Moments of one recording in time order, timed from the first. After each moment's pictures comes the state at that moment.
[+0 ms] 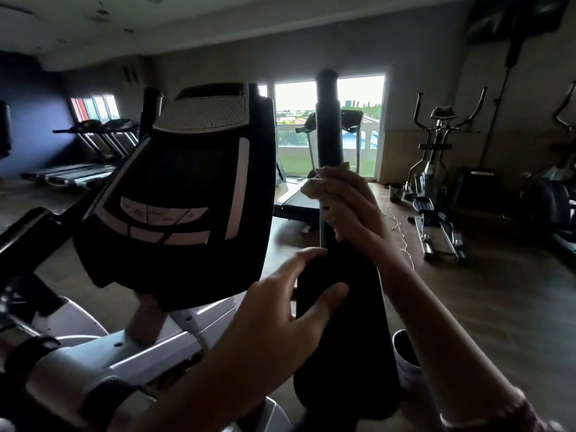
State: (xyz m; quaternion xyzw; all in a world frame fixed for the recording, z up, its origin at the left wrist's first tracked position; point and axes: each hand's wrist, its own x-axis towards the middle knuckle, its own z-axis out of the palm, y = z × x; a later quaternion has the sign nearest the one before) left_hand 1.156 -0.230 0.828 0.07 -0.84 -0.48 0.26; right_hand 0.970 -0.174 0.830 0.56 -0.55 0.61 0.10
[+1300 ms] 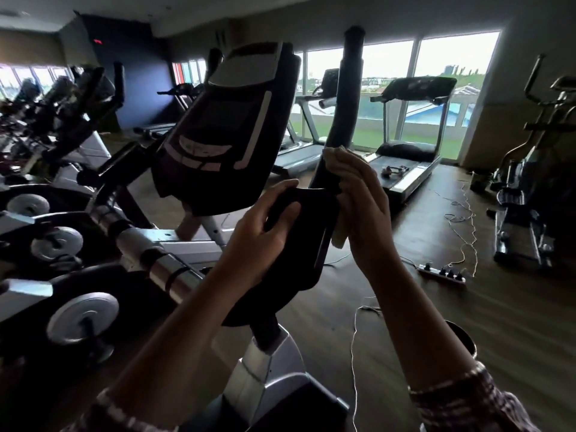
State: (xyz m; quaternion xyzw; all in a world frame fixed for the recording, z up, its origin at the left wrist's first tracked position) left_hand 1.154 -0.192 0.808 0.19 -0.77 -0.44 0.41; right_hand 1.005 -0.131 0.802 0.48 -0.40 0.77 -0.10
